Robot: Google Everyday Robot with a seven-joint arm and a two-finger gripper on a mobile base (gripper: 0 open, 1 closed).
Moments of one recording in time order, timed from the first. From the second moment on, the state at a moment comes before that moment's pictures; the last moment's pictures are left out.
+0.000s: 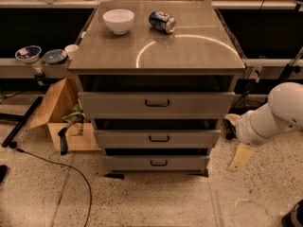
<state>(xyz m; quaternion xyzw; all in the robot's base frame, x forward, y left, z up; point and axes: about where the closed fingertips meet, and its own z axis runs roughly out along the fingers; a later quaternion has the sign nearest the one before) 0.507 -0.261 0.660 -0.62 0.76 0.04 0.20</state>
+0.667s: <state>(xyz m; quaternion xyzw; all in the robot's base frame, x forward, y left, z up) 0.518 -0.259 0.617 -0.62 0.76 0.06 0.20</state>
